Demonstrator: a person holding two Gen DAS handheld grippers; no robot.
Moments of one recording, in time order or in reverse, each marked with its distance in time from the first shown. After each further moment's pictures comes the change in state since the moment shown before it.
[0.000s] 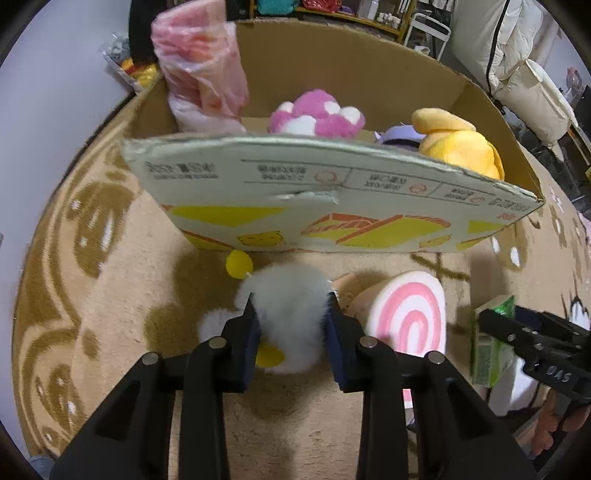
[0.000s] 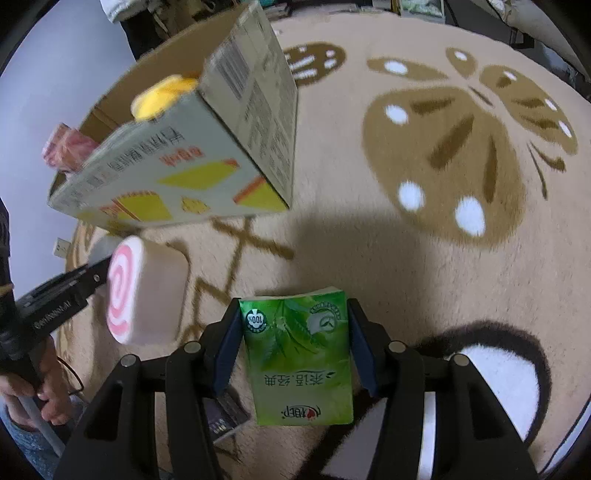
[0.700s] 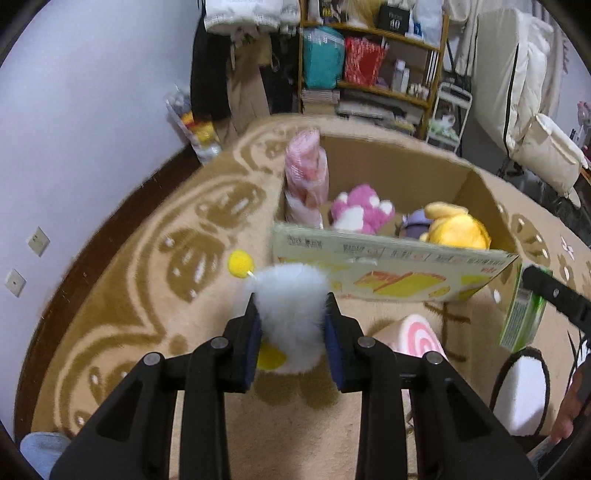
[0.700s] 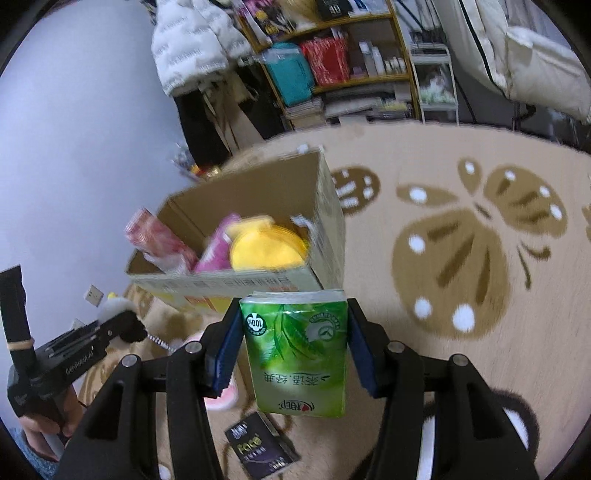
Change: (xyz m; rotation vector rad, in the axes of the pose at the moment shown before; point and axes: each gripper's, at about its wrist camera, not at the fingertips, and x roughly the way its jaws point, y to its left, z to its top) left arm -0.095 0.029 -0.019 -0.080 -0.299 0.131; right arm -0.086 0.020 -0.003 -0.067 -0.385 0.108
